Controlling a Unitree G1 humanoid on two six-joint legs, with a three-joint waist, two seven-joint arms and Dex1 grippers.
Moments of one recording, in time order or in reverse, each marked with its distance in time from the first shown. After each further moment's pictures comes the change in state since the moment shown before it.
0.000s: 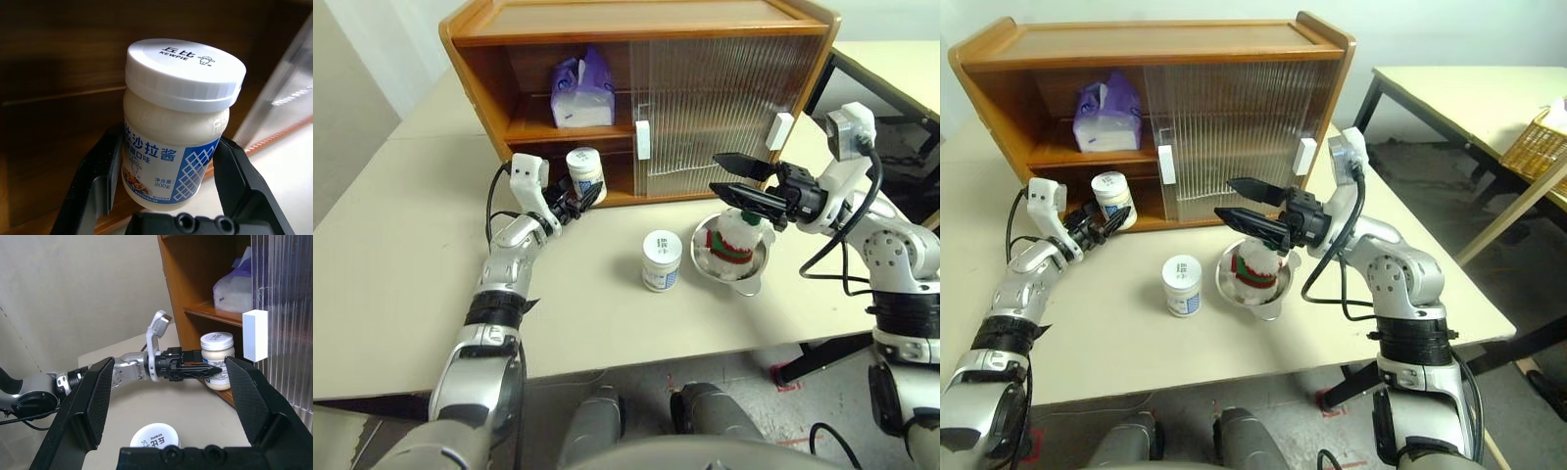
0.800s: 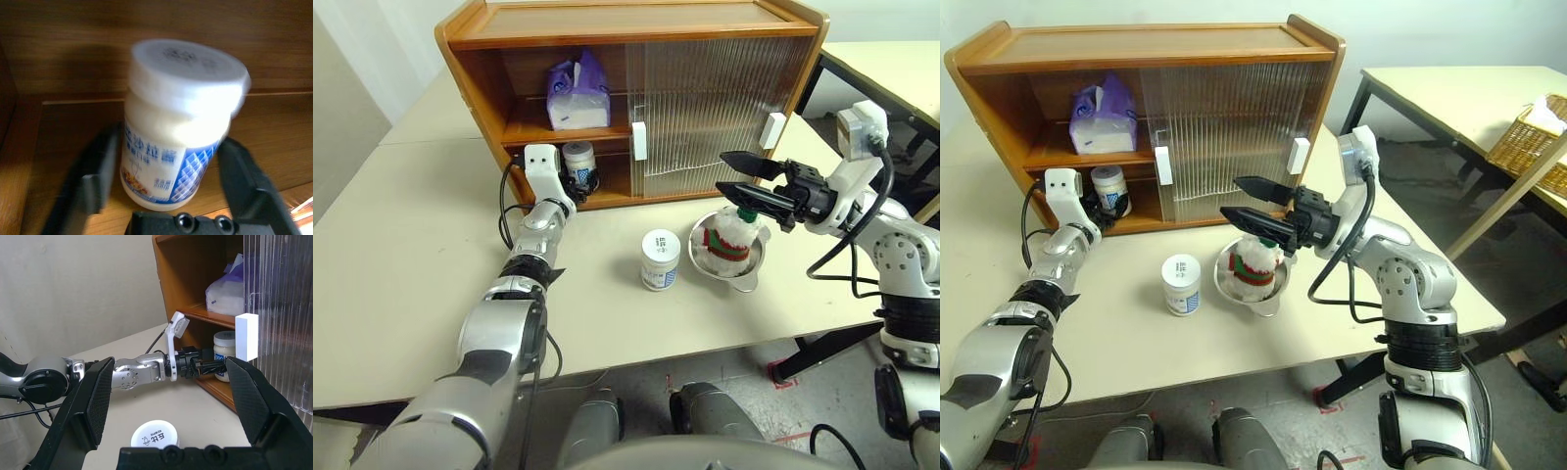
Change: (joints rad) left arm -0.264 -0.065 0.037 0.500 0.098 -0.235 0.226; right arm 0.012 -0.022 -0.017 -0.033 0.008 0.018 -0.016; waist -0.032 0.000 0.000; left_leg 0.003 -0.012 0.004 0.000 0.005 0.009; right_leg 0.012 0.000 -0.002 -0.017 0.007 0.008
